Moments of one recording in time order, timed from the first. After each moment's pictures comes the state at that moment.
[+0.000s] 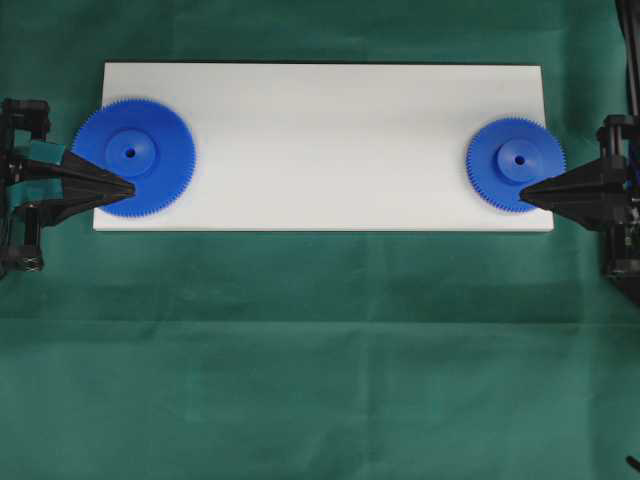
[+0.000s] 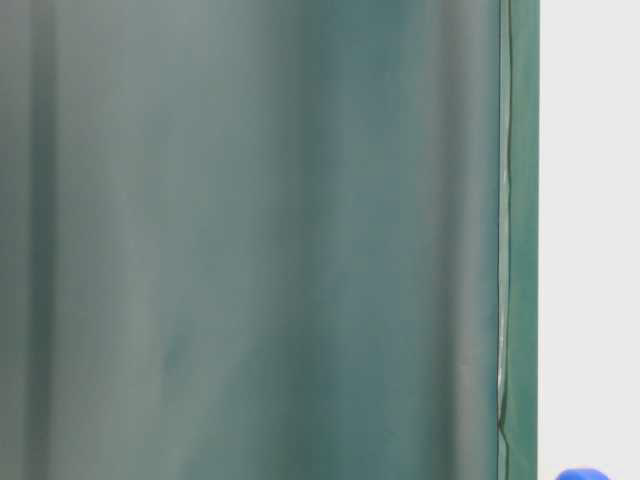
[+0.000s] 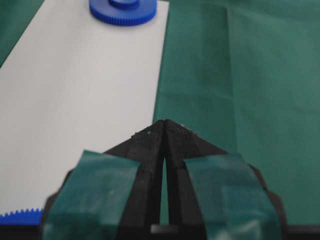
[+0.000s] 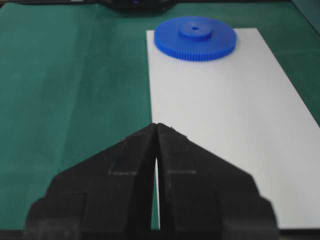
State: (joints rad) left arm 0.04 -0.89 1.24 -0.02 -0.17 -0.10; right arm -0.13 -1.07 1.43 -0.35 -0.24 0.48
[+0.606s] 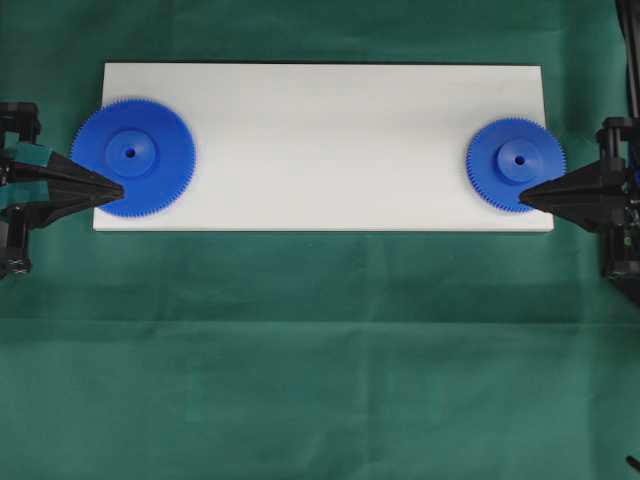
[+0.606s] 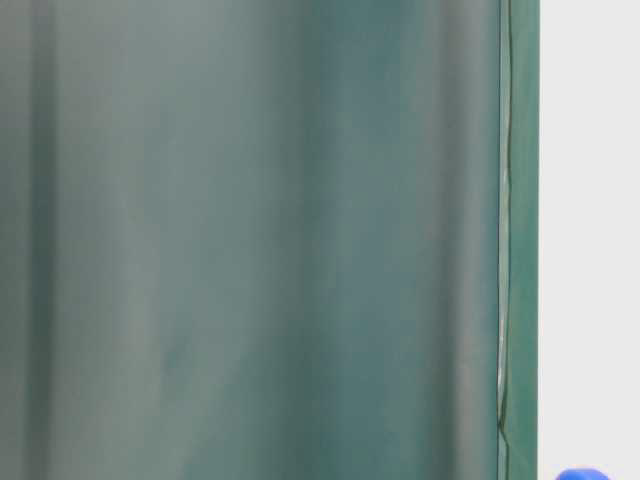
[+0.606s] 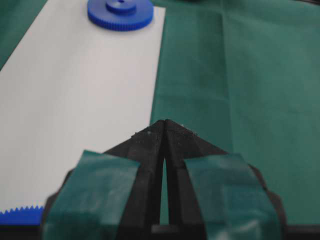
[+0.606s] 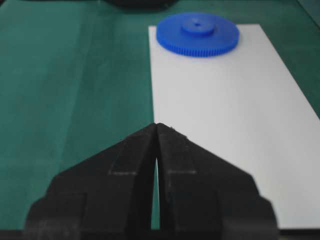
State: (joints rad) left arm 0.04 -0.96 1.28 -0.02 -0.17 -0.10; right arm -0.12 -1.07 1.43 -0.35 -0.22 0.48
